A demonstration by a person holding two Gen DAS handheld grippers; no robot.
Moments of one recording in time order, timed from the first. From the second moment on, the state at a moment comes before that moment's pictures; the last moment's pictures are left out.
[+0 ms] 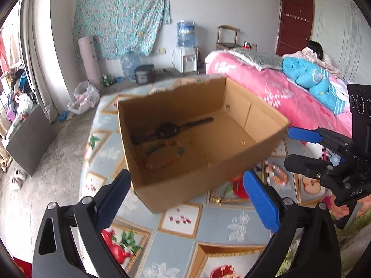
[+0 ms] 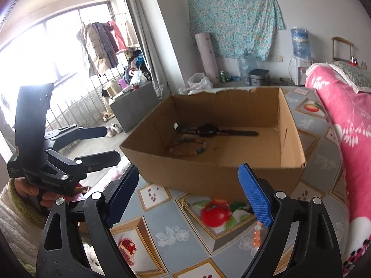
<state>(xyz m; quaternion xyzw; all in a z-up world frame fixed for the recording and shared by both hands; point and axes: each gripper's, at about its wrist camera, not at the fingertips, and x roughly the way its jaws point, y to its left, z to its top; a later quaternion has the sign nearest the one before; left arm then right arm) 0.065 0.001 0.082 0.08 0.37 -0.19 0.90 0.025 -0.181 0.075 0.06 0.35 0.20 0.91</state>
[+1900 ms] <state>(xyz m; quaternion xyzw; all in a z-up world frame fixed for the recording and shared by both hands) 0.087 -0.073 -0.044 0.12 0.46 -0.22 0.85 0.006 -0.225 -0.005 0.11 0.49 0.09 0.86</state>
